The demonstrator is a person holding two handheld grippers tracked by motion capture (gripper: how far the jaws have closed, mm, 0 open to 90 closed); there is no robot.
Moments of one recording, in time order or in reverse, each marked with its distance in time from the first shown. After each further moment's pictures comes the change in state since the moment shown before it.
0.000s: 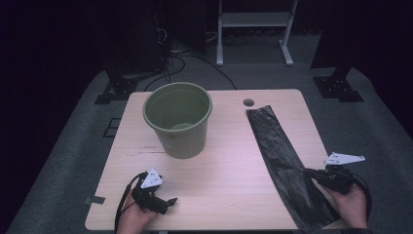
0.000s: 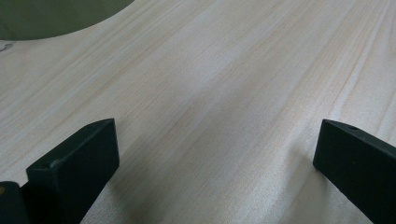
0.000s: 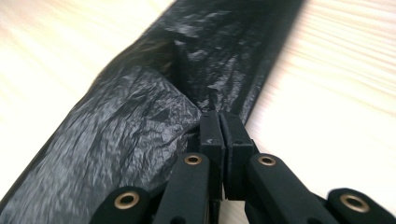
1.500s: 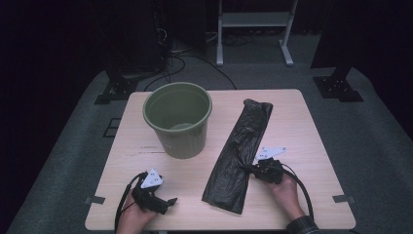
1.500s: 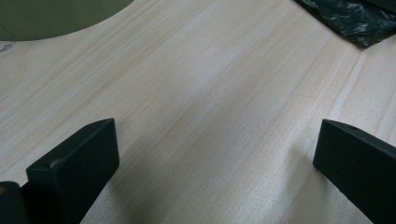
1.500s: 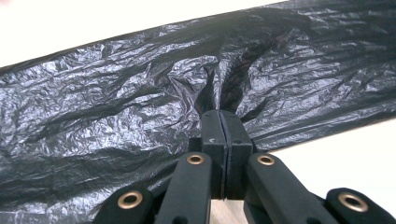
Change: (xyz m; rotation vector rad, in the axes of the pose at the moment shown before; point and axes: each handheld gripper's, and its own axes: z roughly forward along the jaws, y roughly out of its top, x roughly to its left) left arm 0.000 0.000 0.000 0.000 -0.002 0.001; right arm 0.115 0.075 0.122 0.003 0.175 -0.166
